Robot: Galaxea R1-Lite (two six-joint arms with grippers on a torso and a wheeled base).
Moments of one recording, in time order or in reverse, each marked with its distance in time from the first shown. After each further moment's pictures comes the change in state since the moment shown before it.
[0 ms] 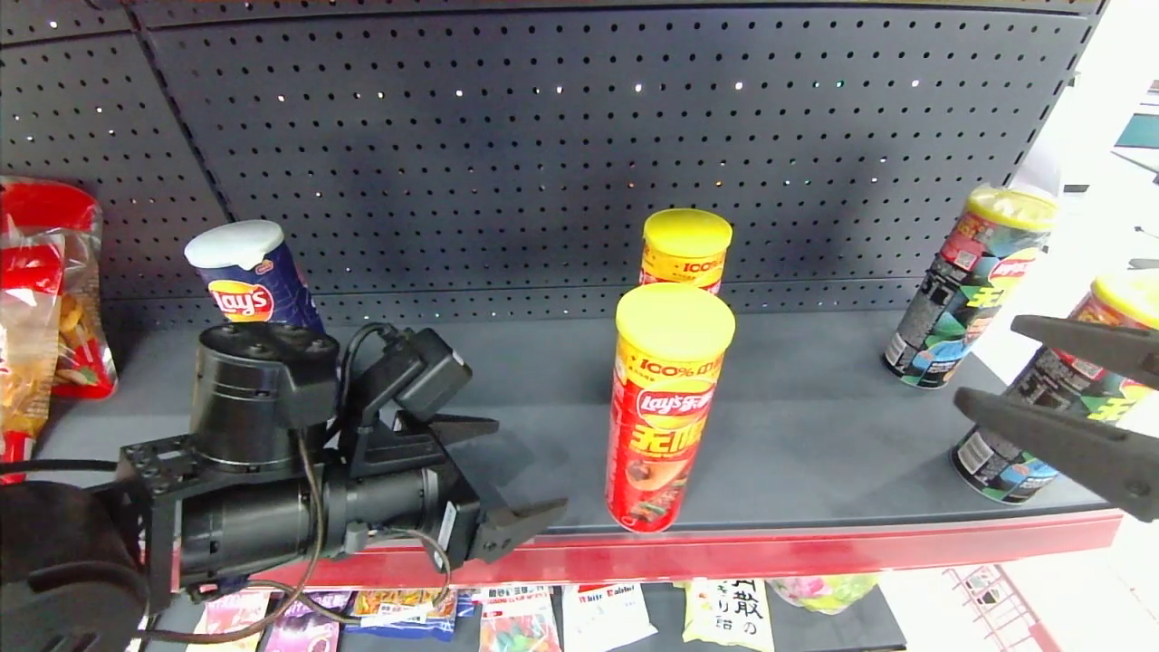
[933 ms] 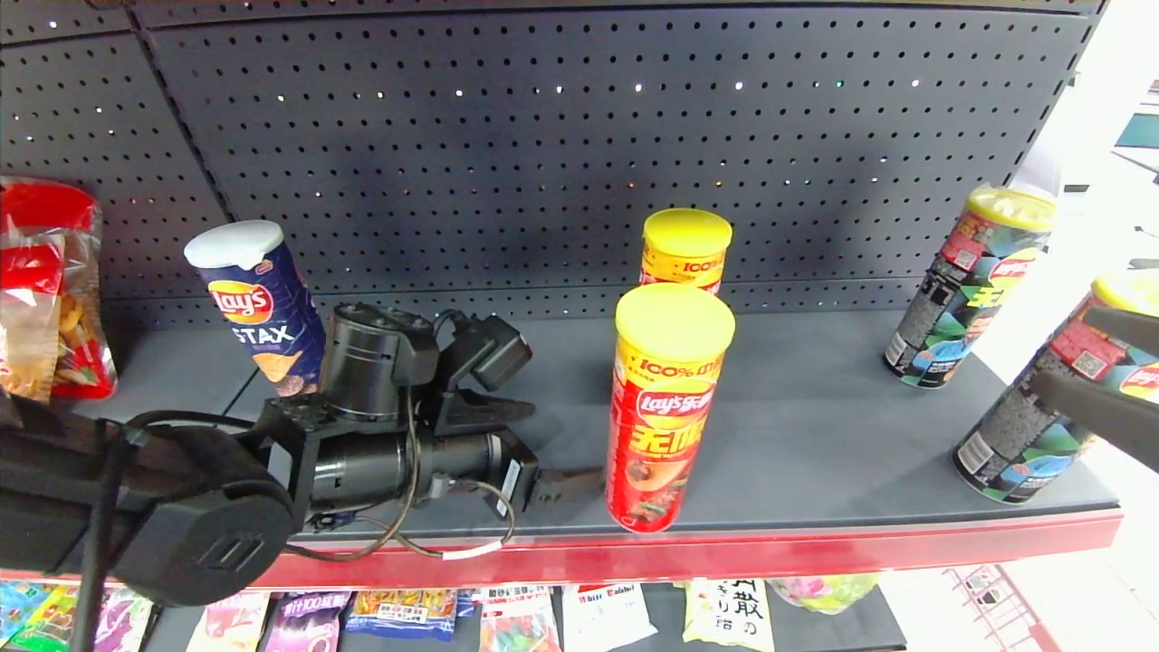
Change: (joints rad) left arm -0.001 0.196 -0.165 -0.002 0.004 0.000; right arm -0.046 -0.078 0.015 0.001 -0.005 0.040
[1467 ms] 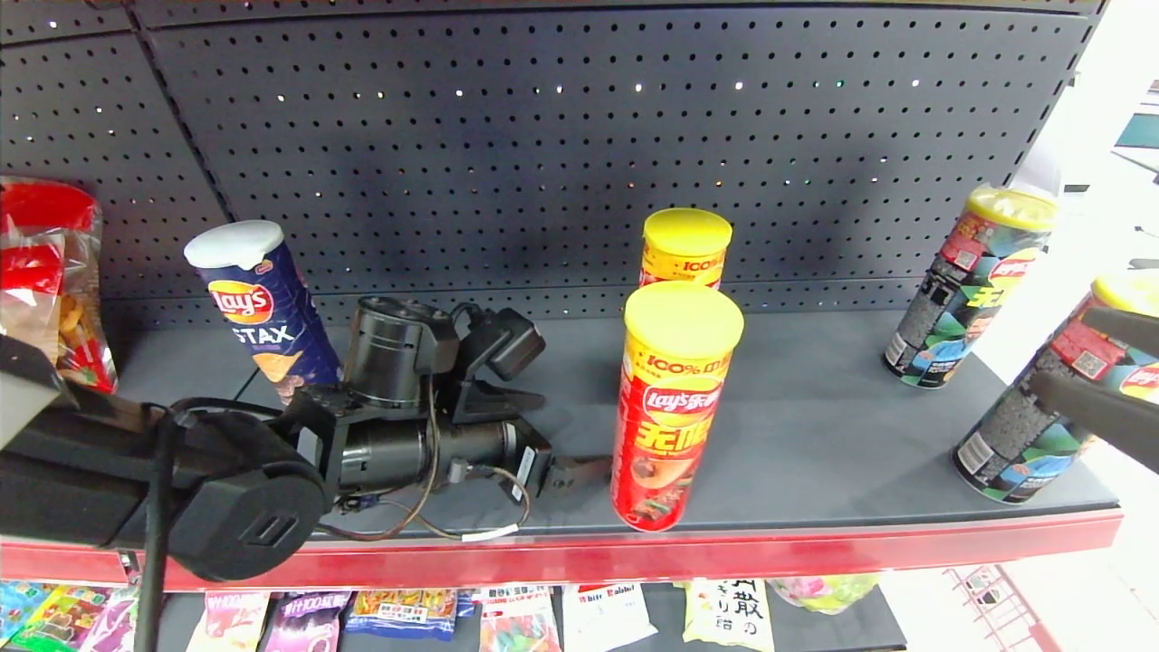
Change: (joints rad) left arm -0.001 0.048 -0.055 -0.001 -0.002 0.000; right arm 0.000 0.002 0.000 0.000 0.000 0.000
